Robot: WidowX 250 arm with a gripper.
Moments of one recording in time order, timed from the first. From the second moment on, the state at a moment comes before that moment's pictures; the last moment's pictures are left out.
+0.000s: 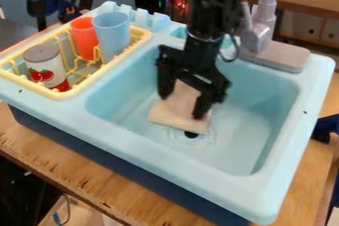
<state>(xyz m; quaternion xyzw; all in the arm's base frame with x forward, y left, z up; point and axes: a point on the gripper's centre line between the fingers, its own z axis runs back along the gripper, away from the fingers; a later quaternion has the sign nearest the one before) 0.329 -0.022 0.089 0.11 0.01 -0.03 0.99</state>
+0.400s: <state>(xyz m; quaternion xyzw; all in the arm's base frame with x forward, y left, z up) 0.320 -0.014 0.109 0.10 0.03 -0.05 0.99</state>
